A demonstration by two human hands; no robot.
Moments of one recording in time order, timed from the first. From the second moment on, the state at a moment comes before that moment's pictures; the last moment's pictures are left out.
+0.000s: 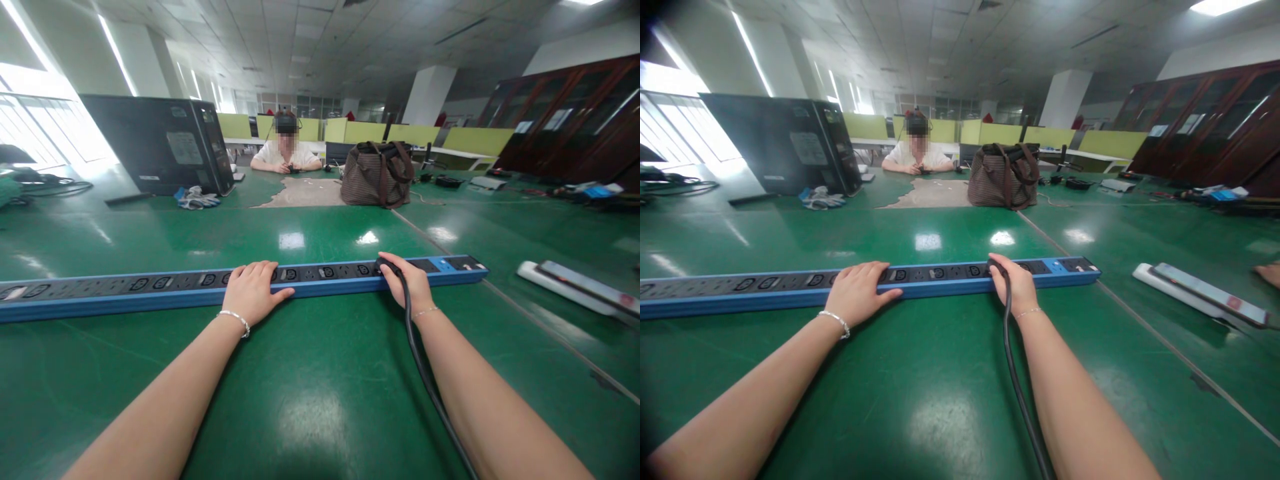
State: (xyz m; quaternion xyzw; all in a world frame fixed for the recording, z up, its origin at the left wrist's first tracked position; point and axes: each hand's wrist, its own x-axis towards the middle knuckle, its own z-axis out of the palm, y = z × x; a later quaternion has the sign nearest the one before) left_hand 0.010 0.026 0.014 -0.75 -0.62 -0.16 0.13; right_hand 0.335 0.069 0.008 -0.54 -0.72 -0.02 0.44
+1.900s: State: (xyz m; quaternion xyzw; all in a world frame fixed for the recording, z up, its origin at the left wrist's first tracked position) left_hand 0.011 0.026 0.014 -0.75 -0.63 -0.15 0.13; right_hand 0.327 0.070 0.000 -0.59 -0.70 -0.07 0.39
